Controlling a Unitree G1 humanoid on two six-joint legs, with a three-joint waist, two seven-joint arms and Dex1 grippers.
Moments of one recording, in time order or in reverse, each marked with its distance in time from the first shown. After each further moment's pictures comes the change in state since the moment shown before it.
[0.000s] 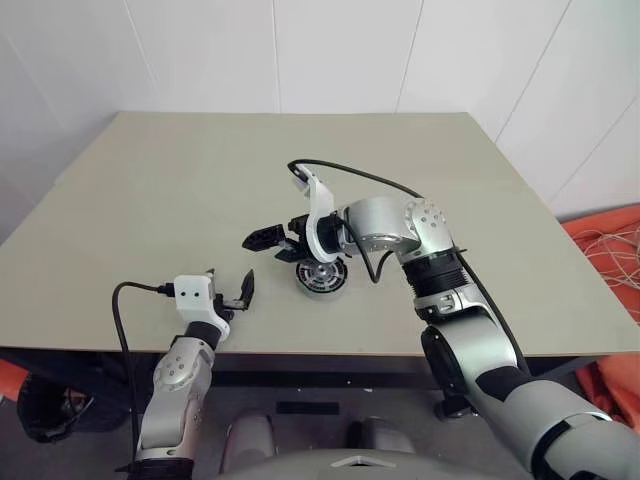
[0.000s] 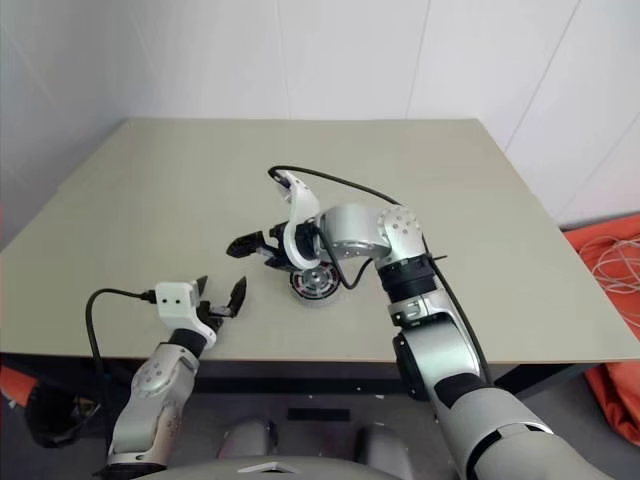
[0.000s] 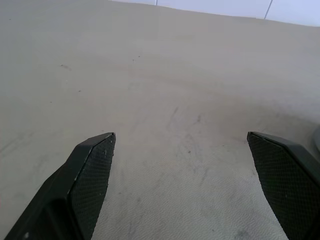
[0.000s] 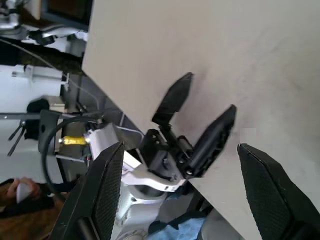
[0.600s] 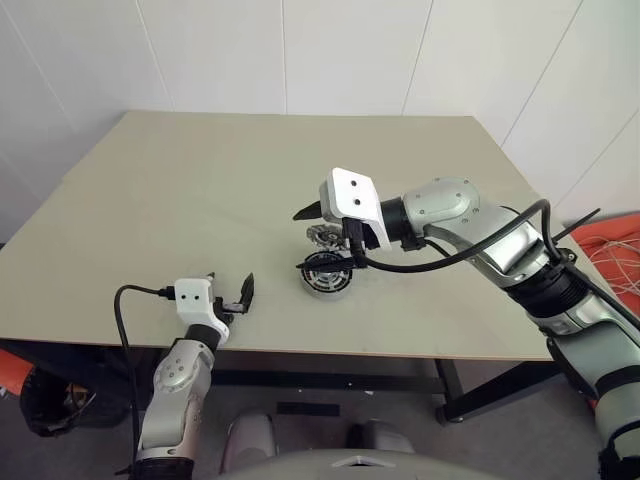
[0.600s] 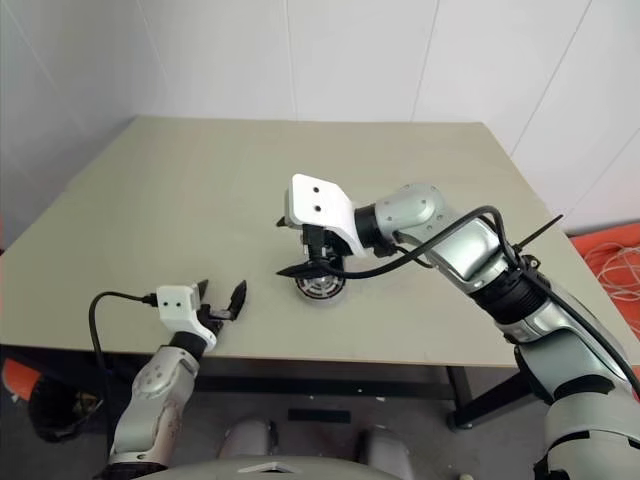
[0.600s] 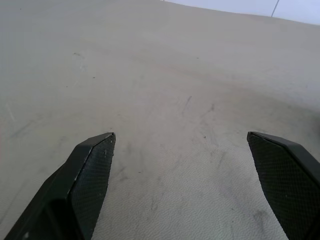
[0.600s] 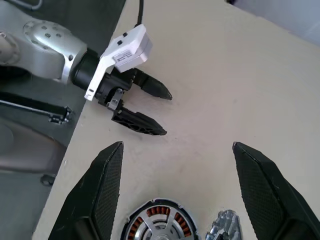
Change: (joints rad) left arm -0.002 -0.001 0.009 0.045 -0.003 -0.023 -0.016; right arm 0.031 -0.612 0.505 -0.502 -1.490 -0.975 1.803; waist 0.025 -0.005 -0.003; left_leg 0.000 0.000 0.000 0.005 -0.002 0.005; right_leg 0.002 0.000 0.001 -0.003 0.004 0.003
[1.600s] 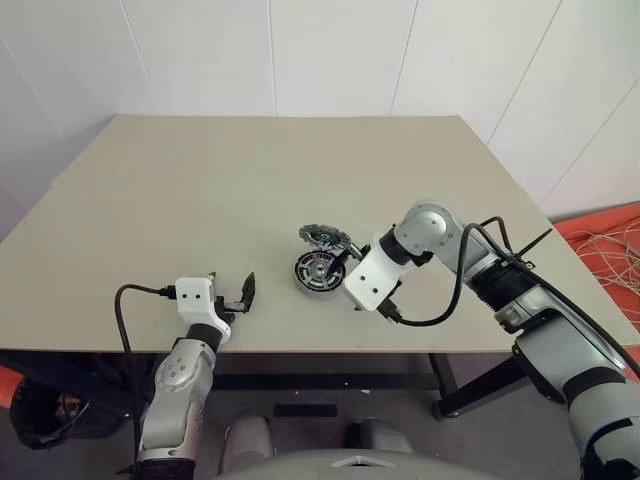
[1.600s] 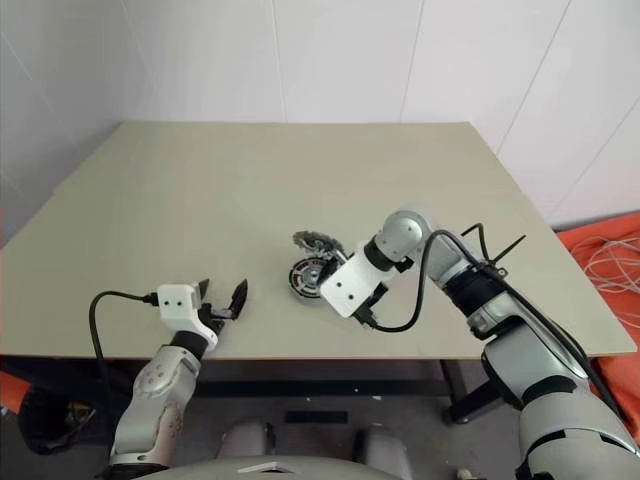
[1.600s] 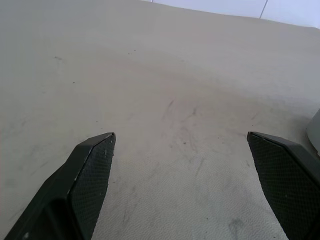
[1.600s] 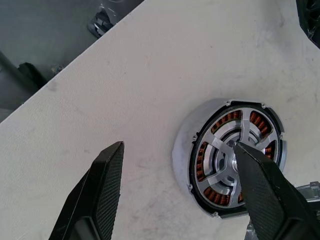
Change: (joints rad) left arm 0.004 -0.007 -0.007 -0.029 0.000 0.026 0.015; right arm 0.020 0.148 0.035 0.557 -0.624 -0.815 0.463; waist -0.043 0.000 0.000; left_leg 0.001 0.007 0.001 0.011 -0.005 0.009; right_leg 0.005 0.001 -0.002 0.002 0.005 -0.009
